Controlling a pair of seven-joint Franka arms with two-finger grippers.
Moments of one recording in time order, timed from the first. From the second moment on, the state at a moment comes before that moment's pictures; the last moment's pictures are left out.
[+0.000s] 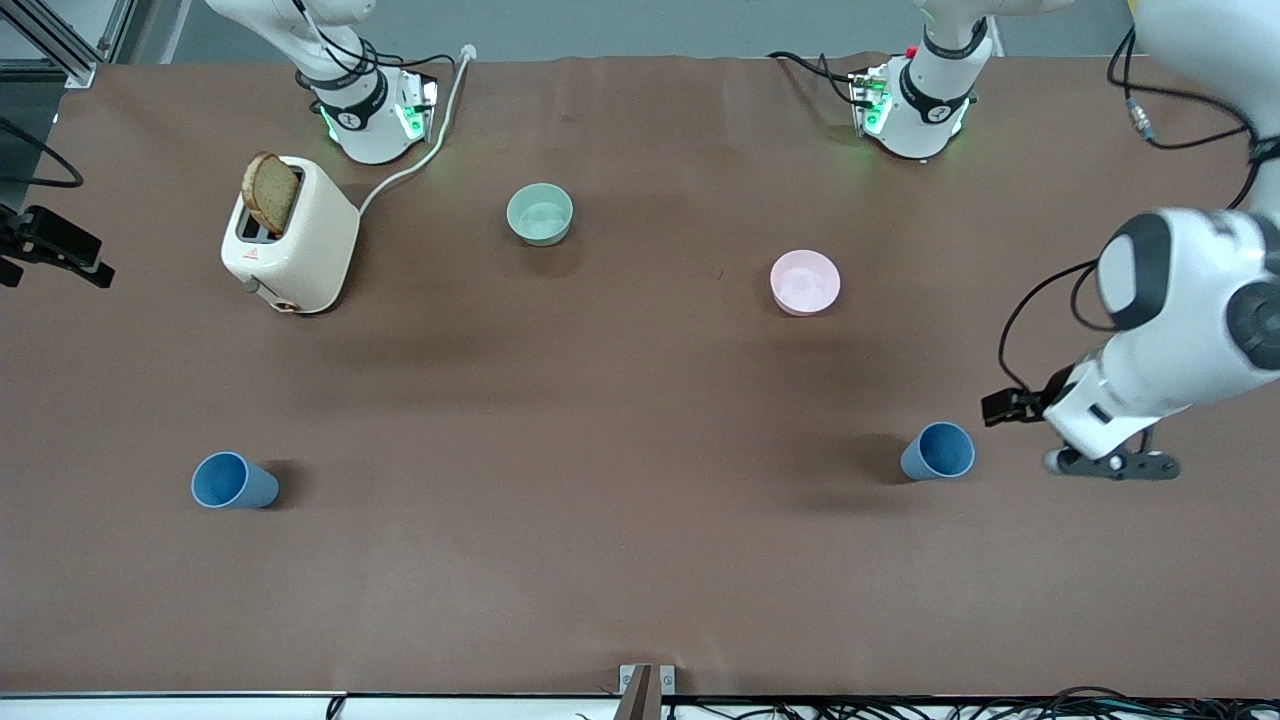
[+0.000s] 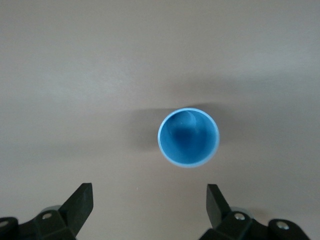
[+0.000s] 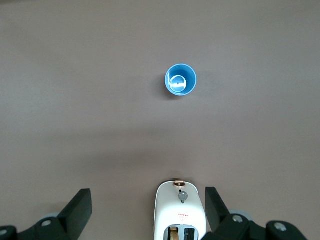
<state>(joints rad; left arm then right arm) -0.02 0.42 -0.06 -1.64 0.02 2.03 0.00 -0.07 0.02 -0.01 -1.50 0.02 1.56 -0.05</state>
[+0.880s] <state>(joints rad) -0.02 0.66 -0.07 -1.63 0.01 2.28 0.00 -0.11 0.10 -0.02 -1.51 0.02 1.70 -0.05</state>
